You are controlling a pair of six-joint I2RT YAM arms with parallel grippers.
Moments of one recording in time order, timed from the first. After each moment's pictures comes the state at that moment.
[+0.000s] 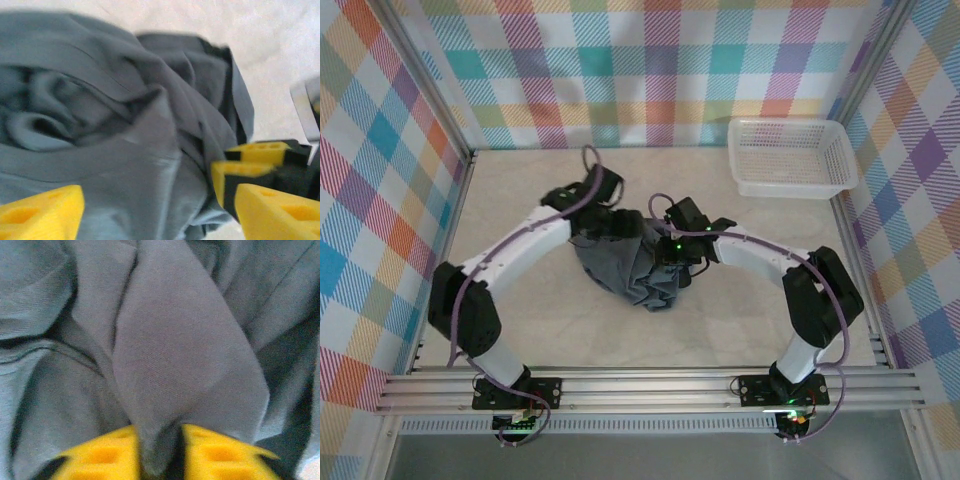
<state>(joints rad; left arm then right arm) -0.60 1.67 1.44 -0.81 0.07 -0.54 0.65 1.69 1.13 -0.49 -0.14 0.55</state>
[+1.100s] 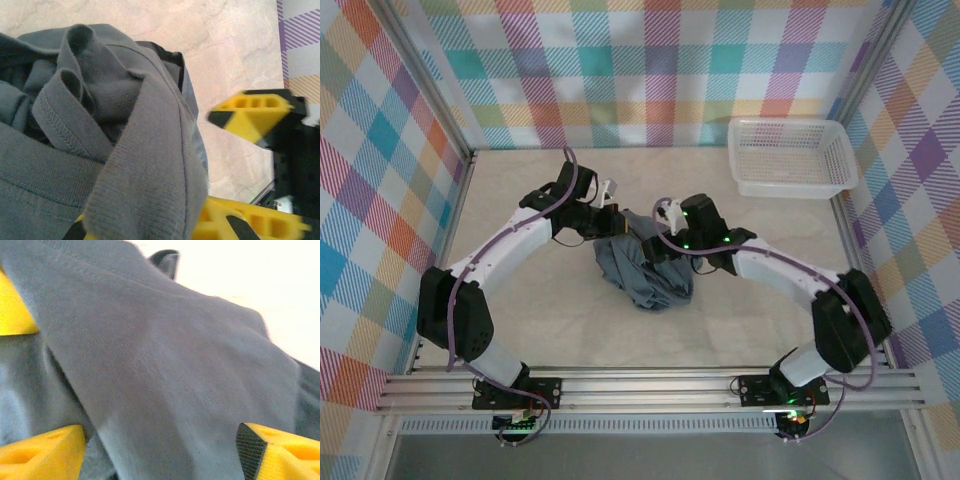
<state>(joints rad) -0.44 1.58 1.34 -0.69 0.46 -0.48 0.65 1.55 1.02 -0.19 -0.27 0.14</state>
